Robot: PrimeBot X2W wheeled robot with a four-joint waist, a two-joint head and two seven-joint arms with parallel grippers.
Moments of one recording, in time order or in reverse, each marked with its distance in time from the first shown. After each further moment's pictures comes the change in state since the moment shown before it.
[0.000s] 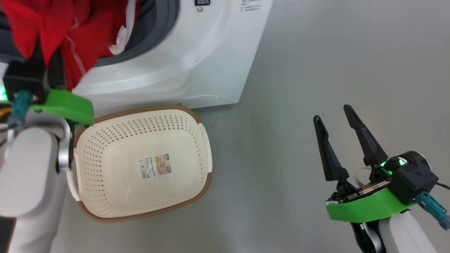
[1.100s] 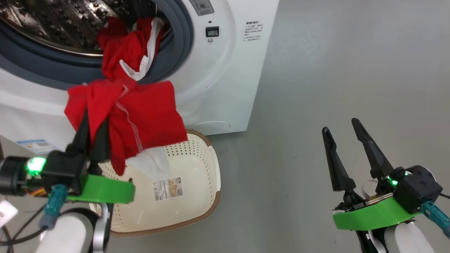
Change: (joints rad) left arm 0.456 0.029 -0.047 -0.614 -0.027 0.119 0.144; right arm 0.062 -0.001 -0.035 0.007 0.007 0.000 0.000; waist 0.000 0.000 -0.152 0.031
